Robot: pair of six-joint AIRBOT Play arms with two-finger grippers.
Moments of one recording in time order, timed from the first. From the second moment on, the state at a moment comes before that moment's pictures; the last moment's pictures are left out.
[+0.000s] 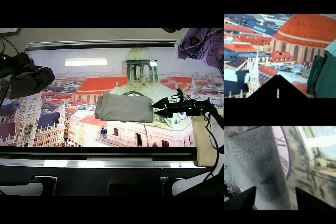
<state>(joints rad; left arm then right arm) 0.10 -1.54 2.01 1.33 -1.50 -1.73 -0.33 -1.80 1.23 -0.57 1.27 1.17</state>
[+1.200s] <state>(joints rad) 0.10 -1.55 2.01 1.33 -1.50 -1.73 -0.44 -1.60 1.65 -0.90 1.11 1.55</state>
